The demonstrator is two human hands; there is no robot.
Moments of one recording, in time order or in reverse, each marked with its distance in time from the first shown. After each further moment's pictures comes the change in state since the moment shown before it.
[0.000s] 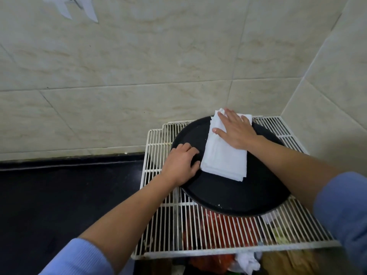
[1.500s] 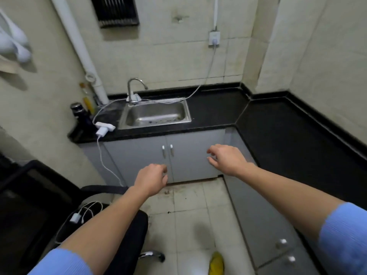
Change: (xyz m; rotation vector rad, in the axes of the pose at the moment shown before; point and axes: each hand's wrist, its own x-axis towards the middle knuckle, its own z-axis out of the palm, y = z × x) left_hand -1.006 -0.178 -0.311 0.341 0.253 -1.718; right_hand -0.447 -1.031 0.073 0.169 -0.084 -1.655
